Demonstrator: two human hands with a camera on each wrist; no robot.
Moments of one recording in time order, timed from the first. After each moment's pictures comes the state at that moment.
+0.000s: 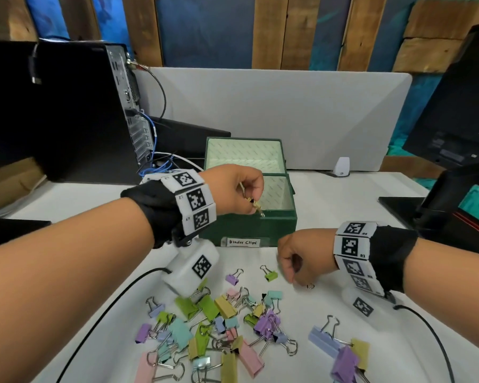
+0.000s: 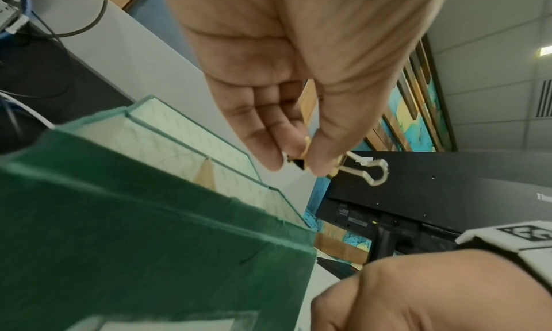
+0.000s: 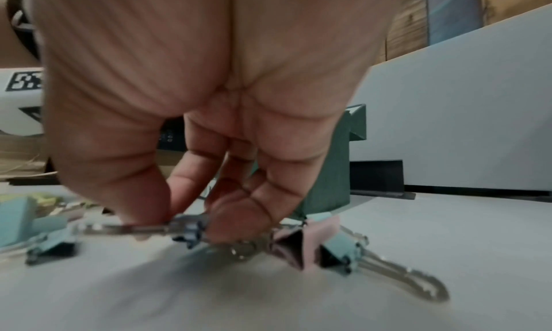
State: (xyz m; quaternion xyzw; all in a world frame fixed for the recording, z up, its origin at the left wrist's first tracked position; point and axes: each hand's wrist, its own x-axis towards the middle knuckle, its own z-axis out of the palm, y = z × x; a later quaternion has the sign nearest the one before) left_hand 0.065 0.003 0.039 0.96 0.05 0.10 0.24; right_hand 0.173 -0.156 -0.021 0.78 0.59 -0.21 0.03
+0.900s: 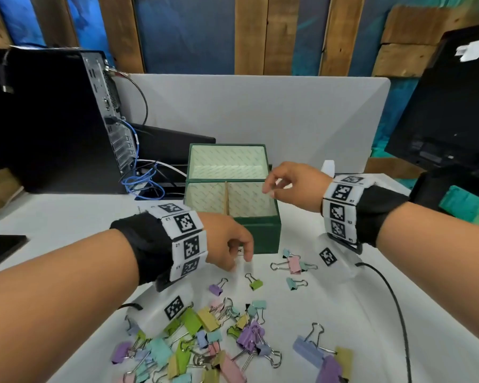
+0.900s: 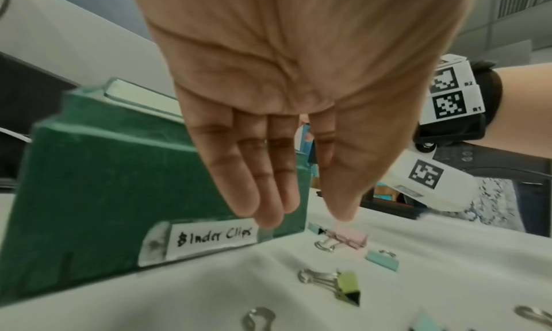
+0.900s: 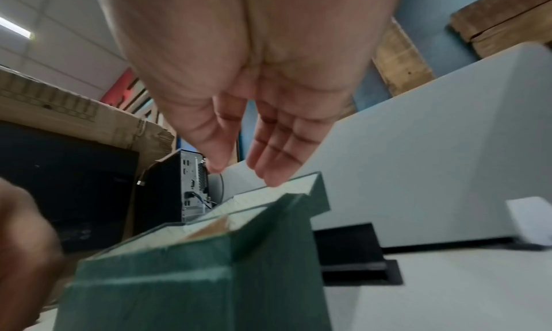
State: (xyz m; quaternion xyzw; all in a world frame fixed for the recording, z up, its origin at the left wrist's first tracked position) left_hand 0.067 -0.020 0.016 0.98 0.02 -0.16 0.09; right_hand 0.215 -0.140 0.035 0.83 0.49 -0.02 -0.26
